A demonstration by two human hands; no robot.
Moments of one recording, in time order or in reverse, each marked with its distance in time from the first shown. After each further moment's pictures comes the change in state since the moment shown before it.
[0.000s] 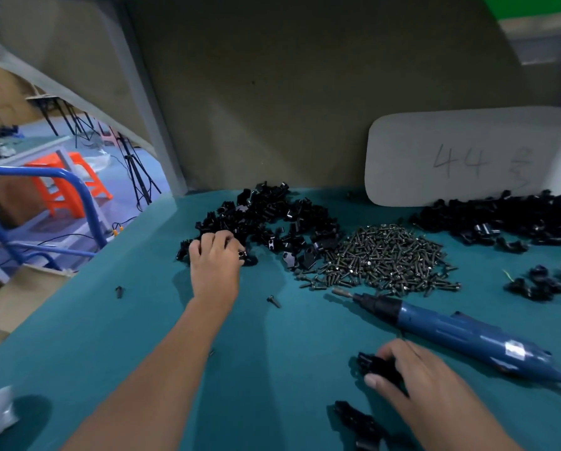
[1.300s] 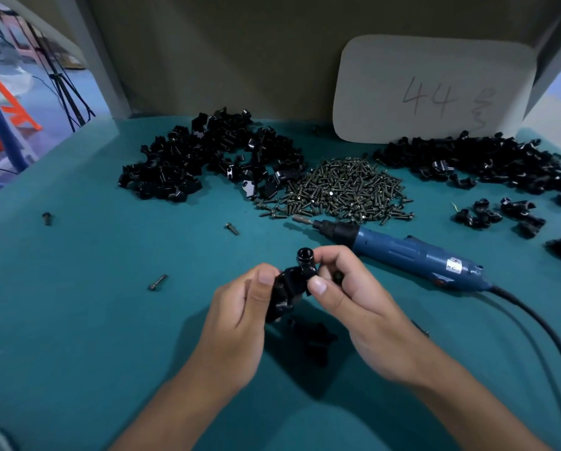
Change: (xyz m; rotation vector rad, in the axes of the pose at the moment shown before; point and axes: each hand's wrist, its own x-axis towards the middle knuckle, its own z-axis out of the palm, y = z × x) left_hand -0.175 0.090 -0.104 -1.460 -0.329 -0.029; right_hand -0.015 -0.026 0.004 0.966 -0.072 -0.291
